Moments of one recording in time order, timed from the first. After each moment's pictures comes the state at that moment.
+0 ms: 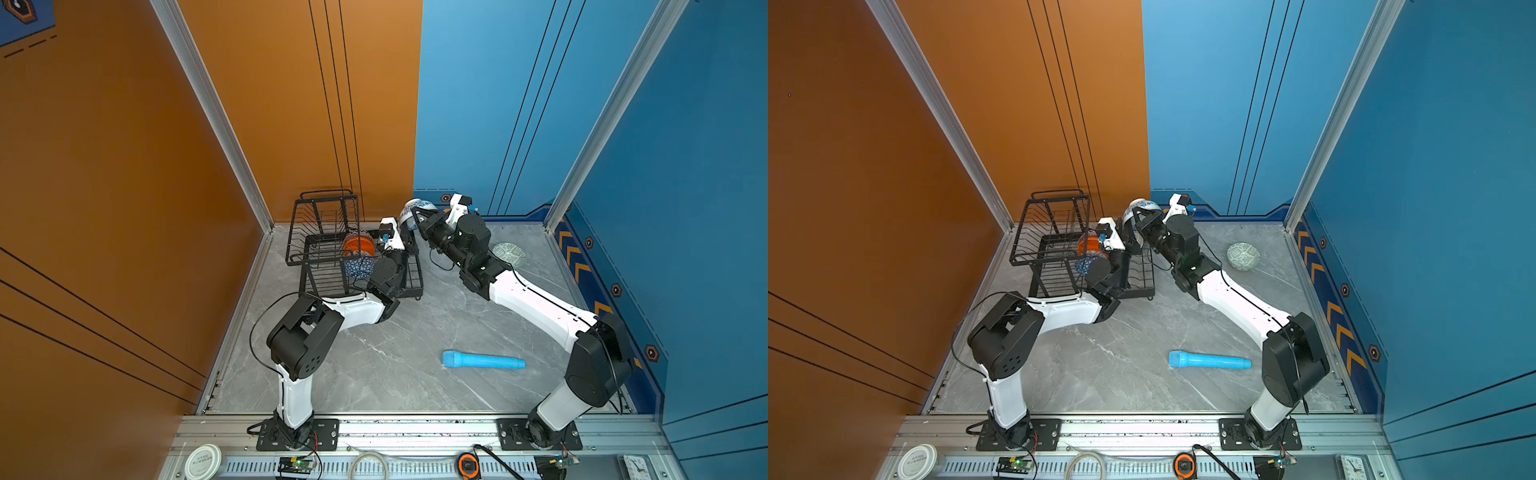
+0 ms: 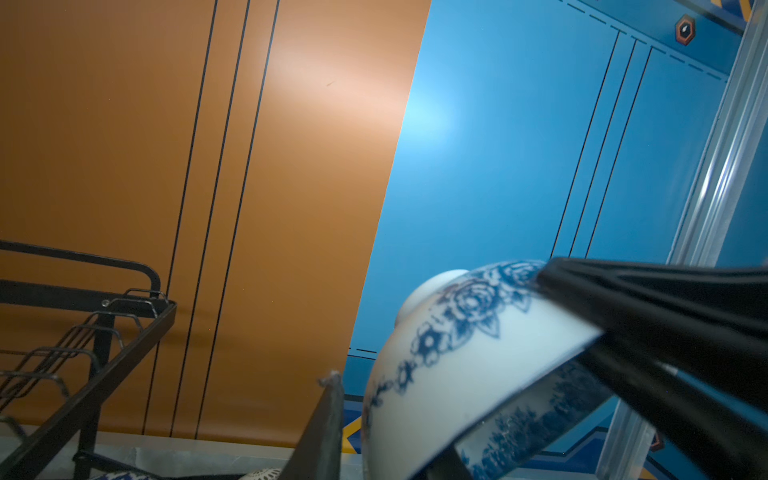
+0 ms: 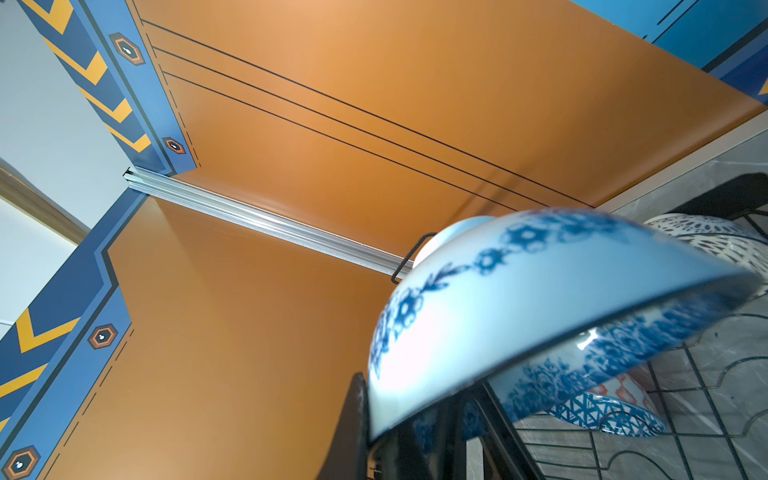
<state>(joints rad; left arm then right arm) -0.68 1.89 1.11 1.22 -0.58 -0.05 0.59 1.64 1.36 0.33 -0.03 1.22</state>
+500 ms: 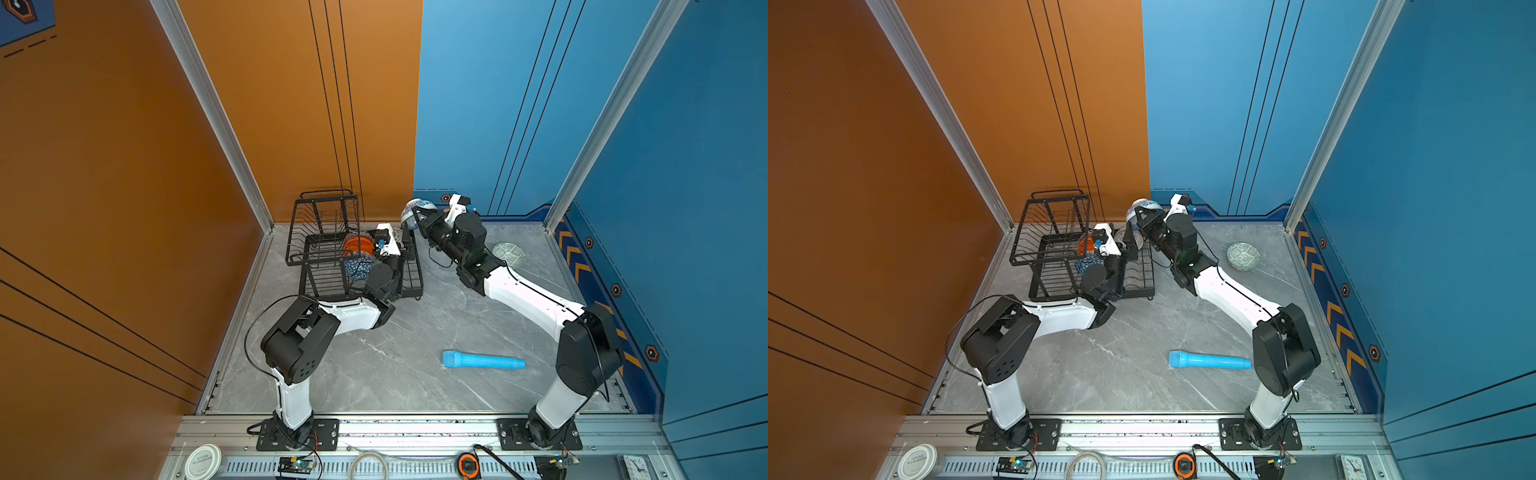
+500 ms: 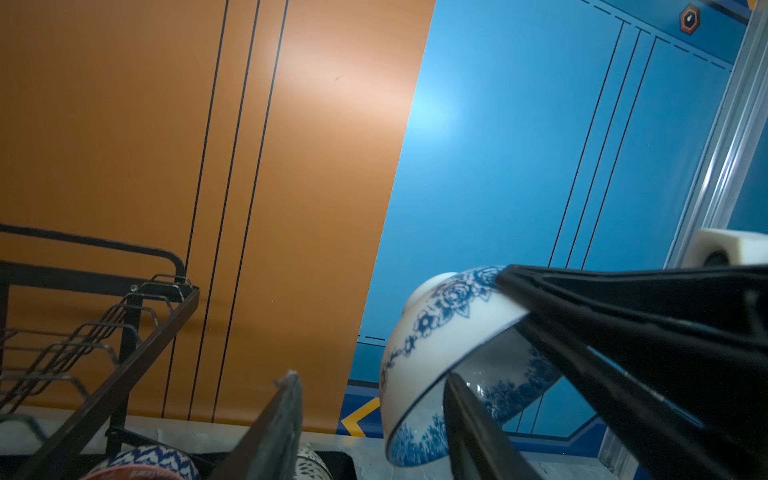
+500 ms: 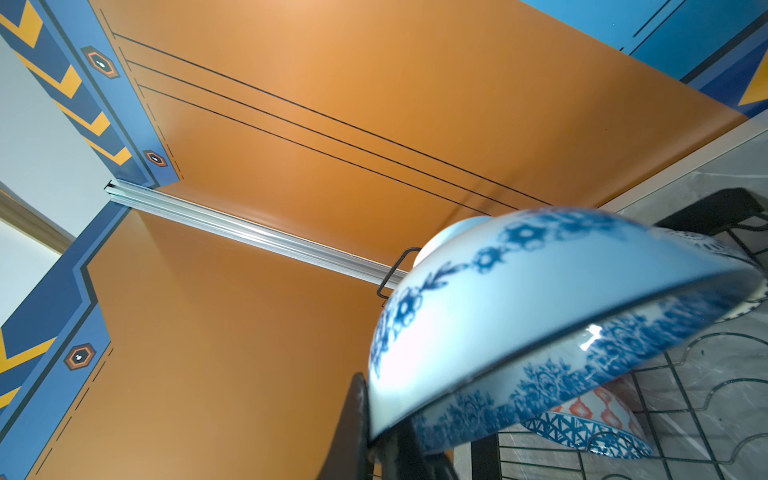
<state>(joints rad) -0.68 1.84 1.00 1.26 -0.58 -0.06 0.56 1.72 1.37 0.38 -0.03 1.23</state>
